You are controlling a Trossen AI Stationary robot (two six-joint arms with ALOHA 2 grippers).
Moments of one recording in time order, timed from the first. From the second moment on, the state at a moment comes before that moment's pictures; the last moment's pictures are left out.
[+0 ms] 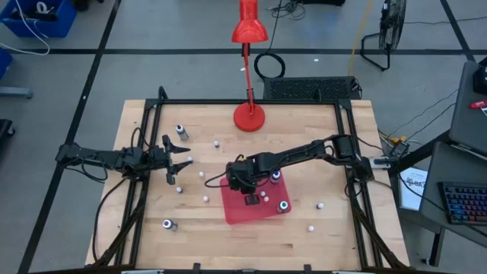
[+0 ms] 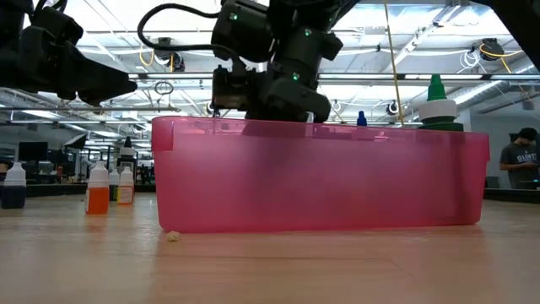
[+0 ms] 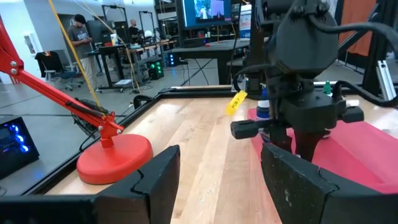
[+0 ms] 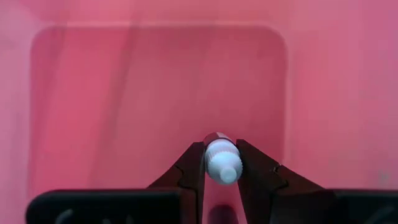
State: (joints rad) left arm -0.15 0.11 0.01 0.08 -0.34 0.07; right arm 0.07 2.16 1.60 -0.63 -0.14 -0.12
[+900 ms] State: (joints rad) left arm -0.15 0.11 0.01 0.08 -0.34 0.07; right arm 0.12 1.87 1.58 -0.86 -0.13 0.22
